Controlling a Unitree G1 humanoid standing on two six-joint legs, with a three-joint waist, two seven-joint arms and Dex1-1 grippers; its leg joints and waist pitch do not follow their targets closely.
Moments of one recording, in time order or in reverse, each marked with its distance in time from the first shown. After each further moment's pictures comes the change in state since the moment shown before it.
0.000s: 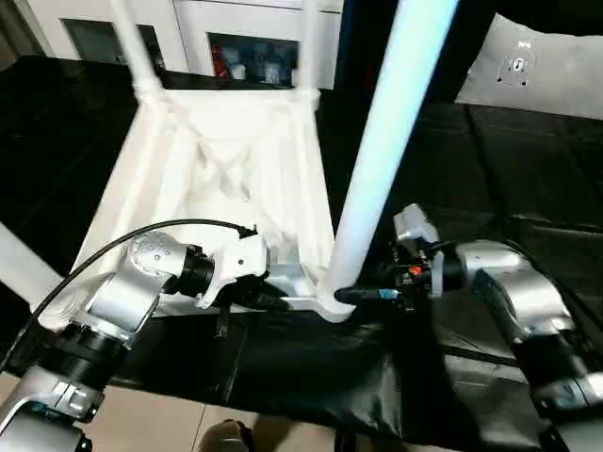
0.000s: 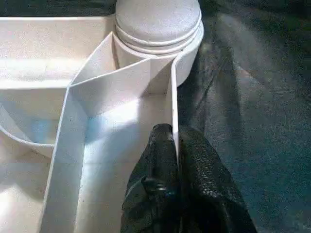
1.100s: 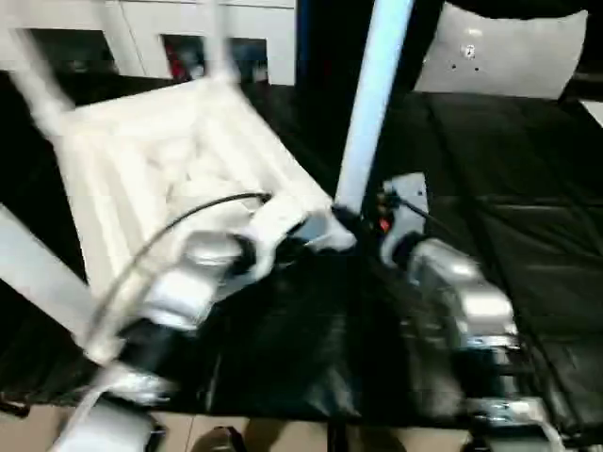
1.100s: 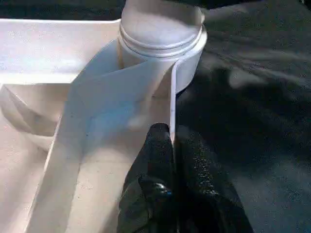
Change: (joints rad) left arm -0.062 -0.373 0.104 -0.008 0.128 0.397 0.640; right arm 0.056 0.481 -0.255 -0.194 -0.167 0.210 -1.100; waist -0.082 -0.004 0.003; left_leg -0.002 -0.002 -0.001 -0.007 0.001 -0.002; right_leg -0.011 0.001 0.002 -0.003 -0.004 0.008
